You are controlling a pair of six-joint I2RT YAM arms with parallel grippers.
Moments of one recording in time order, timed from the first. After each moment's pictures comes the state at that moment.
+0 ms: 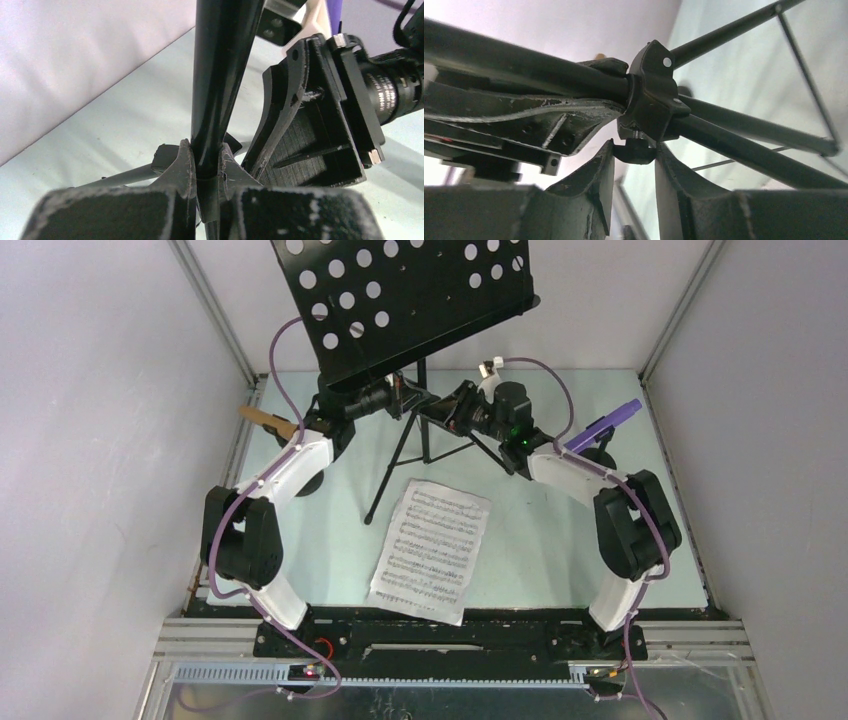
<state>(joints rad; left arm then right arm) -0.32 1.66 1.32 0.23 0.67 -0.03 0.51 1.78 1.22 0.49 -0.45 1.11</state>
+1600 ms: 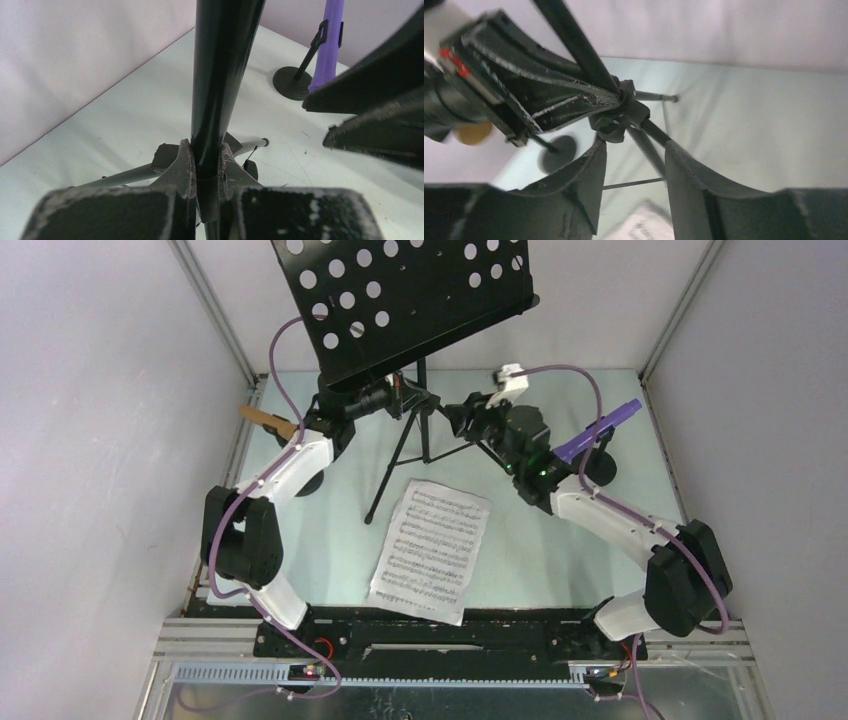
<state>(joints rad) -0.32 1.66 1.32 0.23 0.66 -0.03 0.69 1.44 1.06 0.39 0.16 0.23</state>
